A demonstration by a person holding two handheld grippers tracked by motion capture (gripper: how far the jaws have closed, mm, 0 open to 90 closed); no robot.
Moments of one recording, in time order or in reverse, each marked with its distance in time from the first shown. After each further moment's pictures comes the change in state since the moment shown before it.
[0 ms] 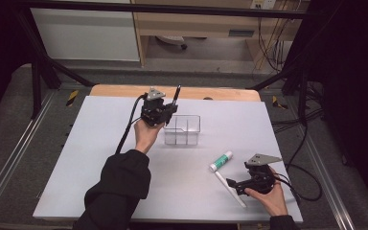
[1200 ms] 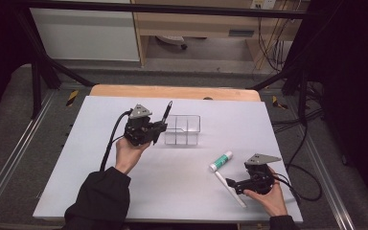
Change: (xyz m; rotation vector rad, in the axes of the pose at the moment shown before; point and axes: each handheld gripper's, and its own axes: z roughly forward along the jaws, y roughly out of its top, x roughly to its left) left arm -0.016 -0.025 -0.071 0.059 -0.063 0.020; right arm 0.001 0.000 0.002 0.016 -0.012 0.024
